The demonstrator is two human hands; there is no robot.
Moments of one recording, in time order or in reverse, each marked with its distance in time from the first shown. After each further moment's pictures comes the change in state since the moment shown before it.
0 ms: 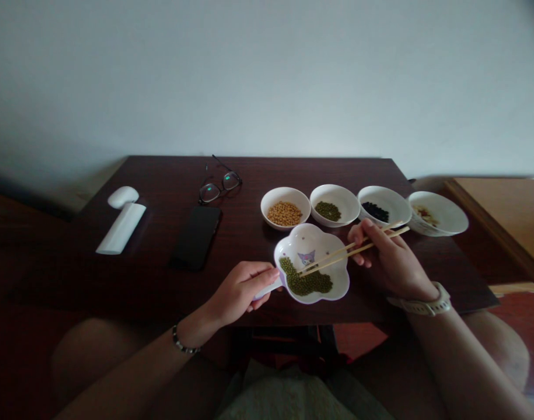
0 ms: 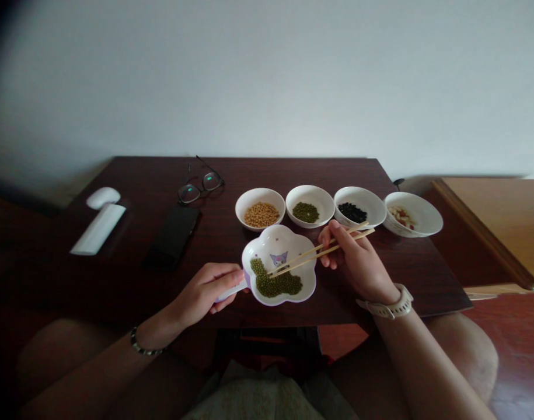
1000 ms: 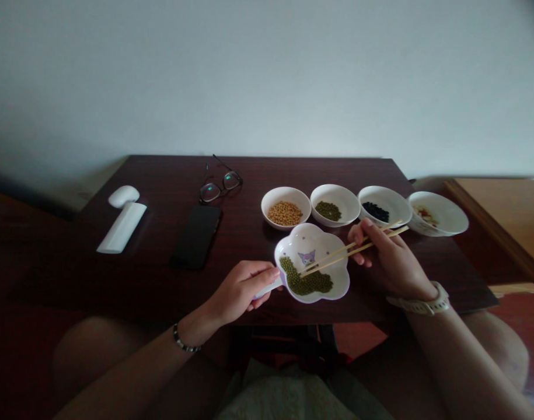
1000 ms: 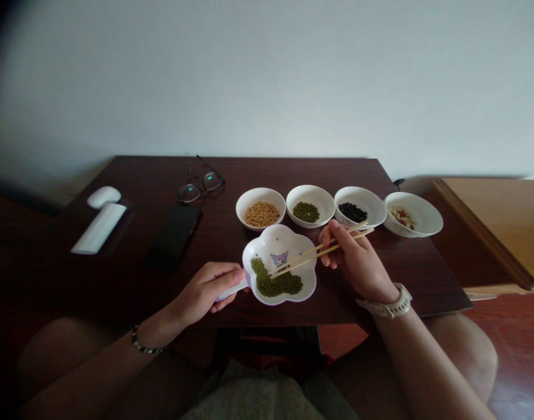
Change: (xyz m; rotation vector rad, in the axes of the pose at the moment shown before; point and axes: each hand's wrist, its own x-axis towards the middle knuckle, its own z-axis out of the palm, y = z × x) left_hand 0.000 0.000 0.001 -0.010 0.007 -0.011; right_hand 0.000 -0.001 0.002 0.007 0.016 0.009
